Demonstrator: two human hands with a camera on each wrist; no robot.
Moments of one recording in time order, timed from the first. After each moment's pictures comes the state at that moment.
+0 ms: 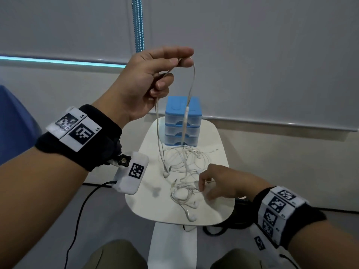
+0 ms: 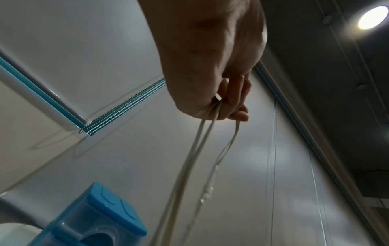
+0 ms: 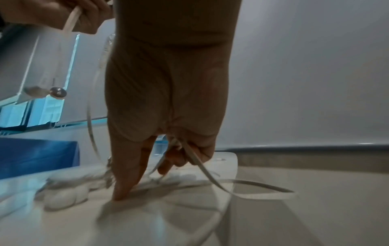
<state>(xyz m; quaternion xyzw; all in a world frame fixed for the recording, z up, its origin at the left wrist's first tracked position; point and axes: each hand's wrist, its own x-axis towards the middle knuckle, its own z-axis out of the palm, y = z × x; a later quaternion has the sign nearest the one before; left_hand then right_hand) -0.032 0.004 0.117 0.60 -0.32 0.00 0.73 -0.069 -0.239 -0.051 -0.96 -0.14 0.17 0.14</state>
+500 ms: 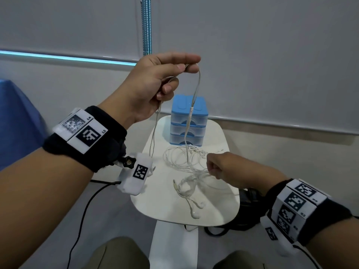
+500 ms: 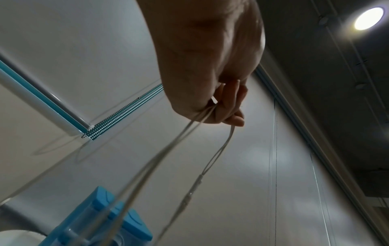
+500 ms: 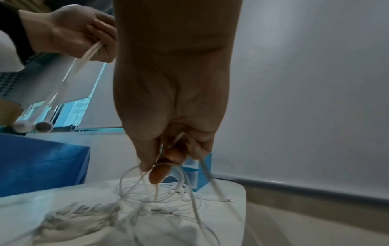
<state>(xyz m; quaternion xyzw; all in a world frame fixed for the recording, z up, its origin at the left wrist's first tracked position) -0.032 0.011 0.111 0.63 -0.30 0.01 0.71 -0.061 -0.237 -0.025 -0.98 -0.17 0.07 0.09</state>
